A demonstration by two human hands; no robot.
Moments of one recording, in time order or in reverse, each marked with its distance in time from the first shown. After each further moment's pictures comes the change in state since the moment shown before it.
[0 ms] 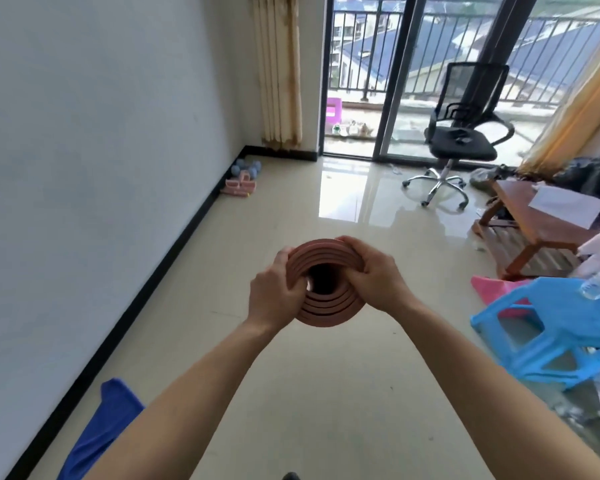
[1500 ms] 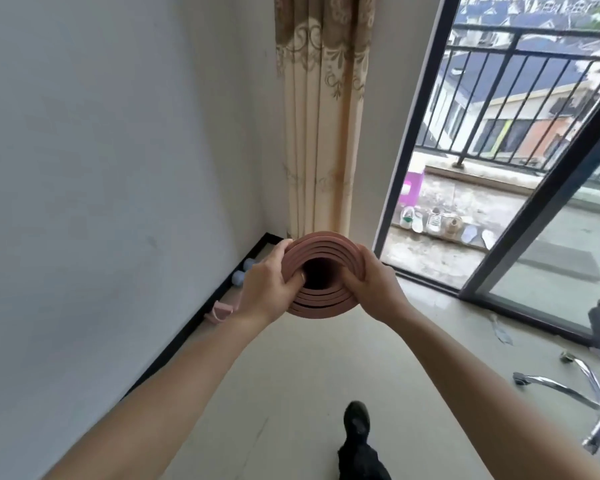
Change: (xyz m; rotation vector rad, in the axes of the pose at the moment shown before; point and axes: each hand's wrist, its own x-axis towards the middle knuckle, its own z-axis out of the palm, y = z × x) left_hand 1.266 -0.264 0.314 0.069 0.121 -0.126; right_hand 1.362 0.200 -0.020 0.028 -0.205 -0.087
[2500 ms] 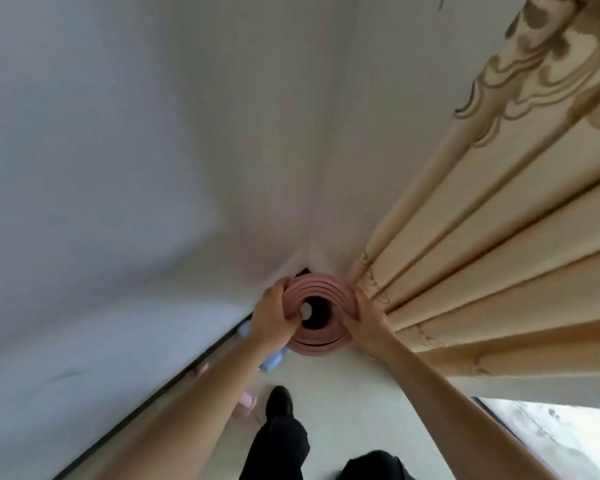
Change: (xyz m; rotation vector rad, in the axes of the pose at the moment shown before) left_hand 0.620 -0.448 0.164 -0.134 -0.168 -0.705; right_hand 0.791 0.132 0.258 -0.178 -0.540 0.166
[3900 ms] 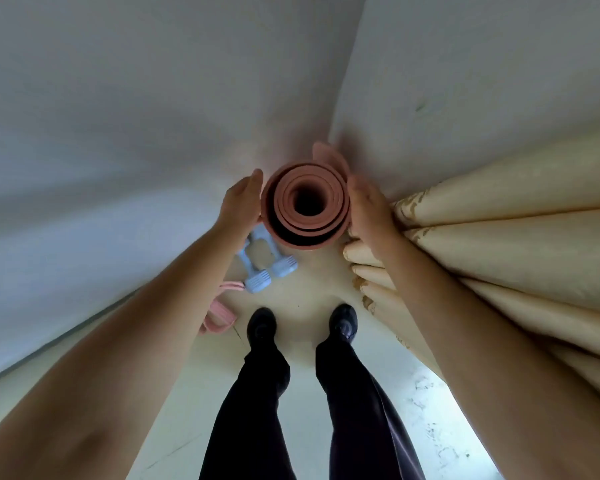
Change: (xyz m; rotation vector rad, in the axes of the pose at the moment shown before) left_hand 0.228 -0.085 0.078 -0.493 0.222 -0.579; right_hand 0.277 0.090 0.051 0.254 -0.090 0.167
